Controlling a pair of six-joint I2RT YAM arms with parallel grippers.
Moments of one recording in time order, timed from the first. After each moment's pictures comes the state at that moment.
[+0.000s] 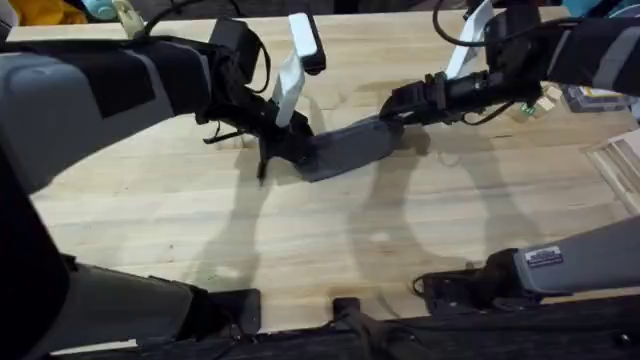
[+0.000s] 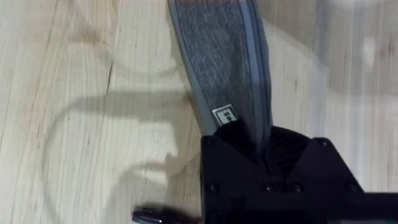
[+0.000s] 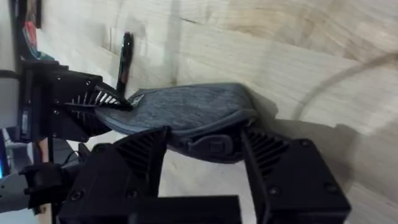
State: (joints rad) left arm -0.30 1.66 1.03 -0.69 0.72 1.00; right arm -0.10 1.66 1.00 -0.64 -0.82 -0.07
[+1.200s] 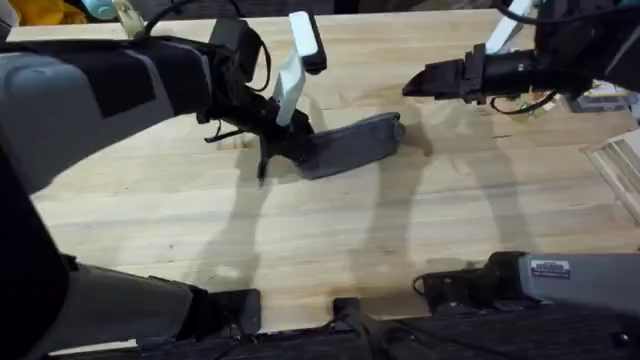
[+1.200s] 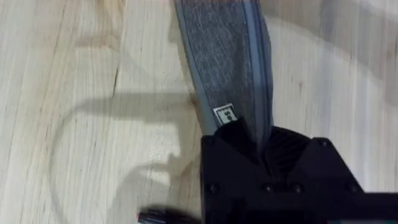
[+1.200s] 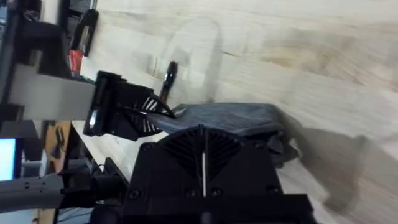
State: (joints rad) left arm -0.30 1.66 1.03 -0.67 0.72 1.00; right arm -0.17 1.47 1.00 -0.64 -0.95 -0.03
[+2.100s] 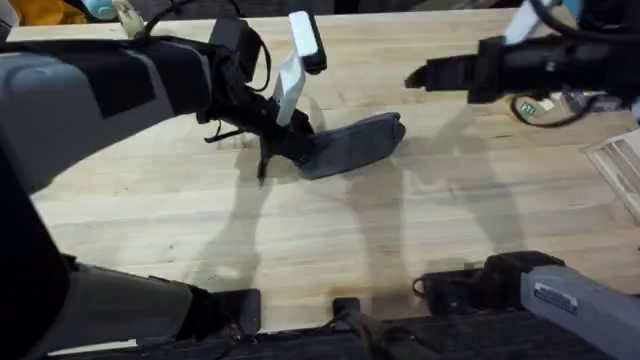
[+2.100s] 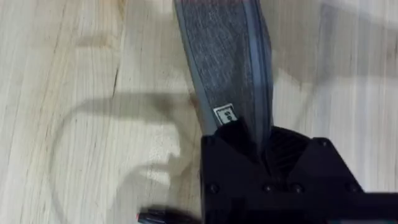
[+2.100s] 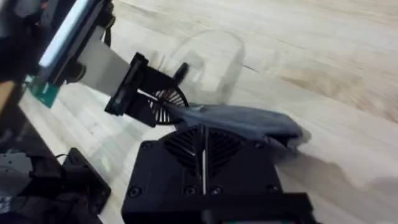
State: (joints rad) left arm -0.30 1.66 1.03 -0.67 0.72 1.00; right arm -0.01 1.12 1.00 -0.72 -0.73 -0.03
